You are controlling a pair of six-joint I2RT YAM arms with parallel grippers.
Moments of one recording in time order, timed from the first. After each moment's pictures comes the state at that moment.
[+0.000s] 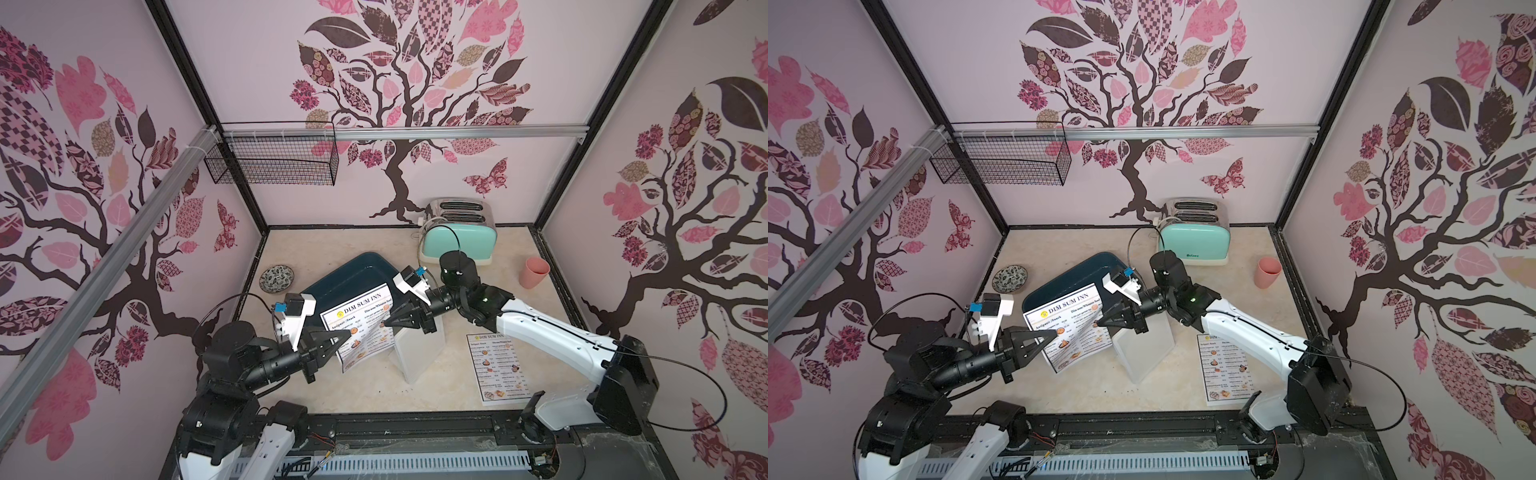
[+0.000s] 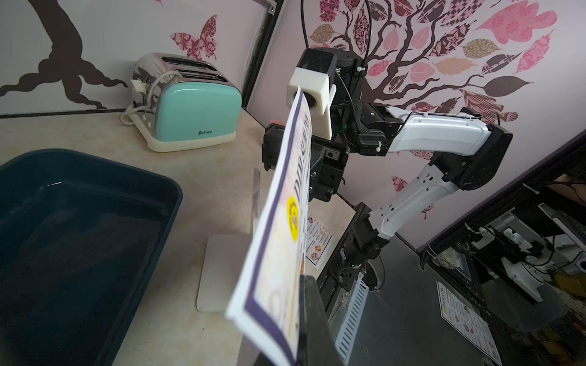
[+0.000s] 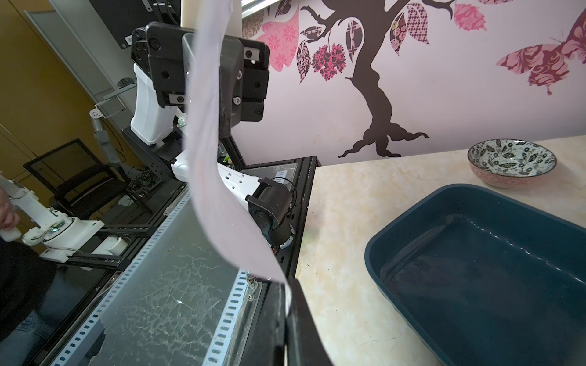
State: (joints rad) left arm -0.23 0.46 0.97 -0.78 0.82 -0.26; right arm 0.76 1.42 1.11 -0.02 -1.09 -0.04
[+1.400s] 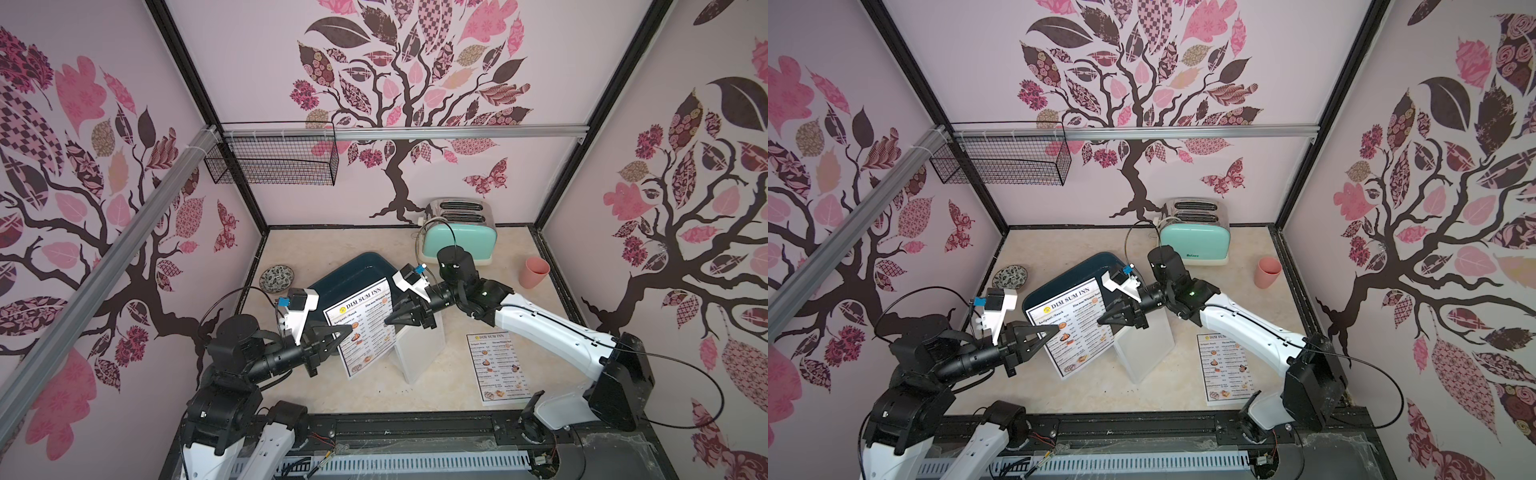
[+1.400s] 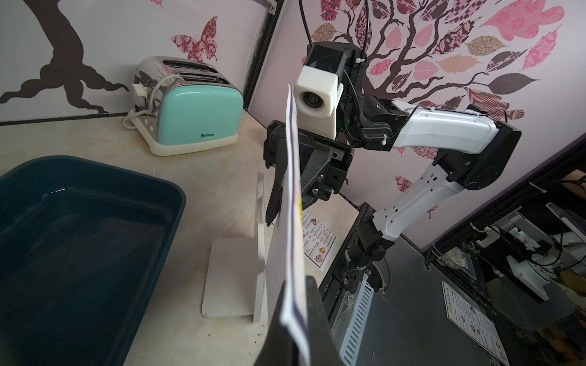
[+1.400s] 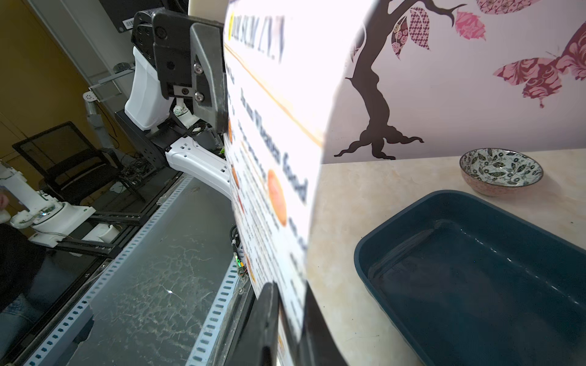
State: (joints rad) left arm -0.23 0.49 0.97 -0.75 0.82 -0.24; right arm 0.74 1.44 1.17 -0.12 -1.11 -0.15
